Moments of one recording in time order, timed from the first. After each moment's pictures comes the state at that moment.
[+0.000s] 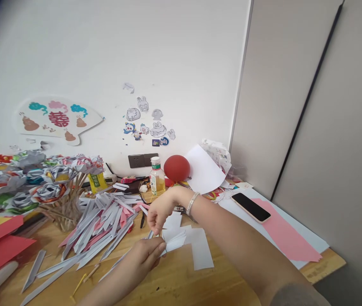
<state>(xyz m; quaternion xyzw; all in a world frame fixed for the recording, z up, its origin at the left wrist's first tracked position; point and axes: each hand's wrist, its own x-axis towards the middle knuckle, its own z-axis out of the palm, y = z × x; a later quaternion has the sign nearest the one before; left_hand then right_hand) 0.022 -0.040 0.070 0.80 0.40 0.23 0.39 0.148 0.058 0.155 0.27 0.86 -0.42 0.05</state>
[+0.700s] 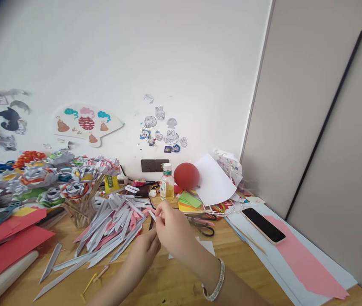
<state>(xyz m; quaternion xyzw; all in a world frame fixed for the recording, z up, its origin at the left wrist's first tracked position) 0.020 -0.016 0.063 0.71 0.46 0.42 0.34 0.134 -0.019 0.122 0.51 0.75 -0.17 -0.38</state>
